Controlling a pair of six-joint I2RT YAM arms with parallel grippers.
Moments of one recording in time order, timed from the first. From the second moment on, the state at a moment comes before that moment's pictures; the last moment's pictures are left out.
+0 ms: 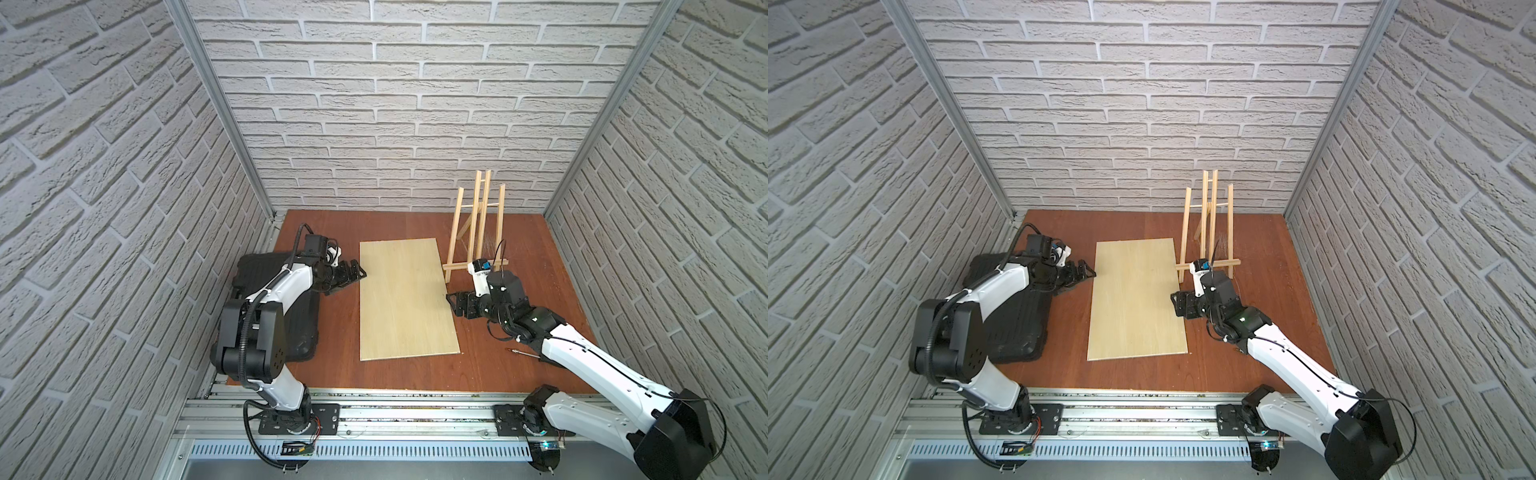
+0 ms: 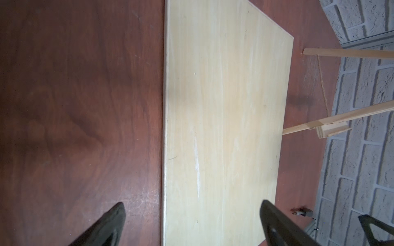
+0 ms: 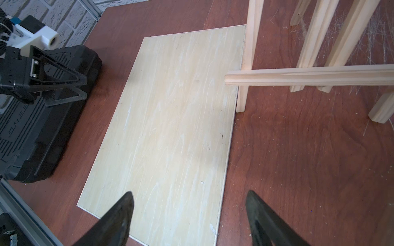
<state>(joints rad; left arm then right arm) -0.13 1.60 1.07 -0.53 0.47 -0.40 0.48 1.05 0.72 -0.36 -0.02 0.38</state>
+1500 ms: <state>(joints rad) -0.25 0.89 0.72 -0.10 0.23 -0.75 0.31 1.55 1.44 -0.49 -0.07 0.32</state>
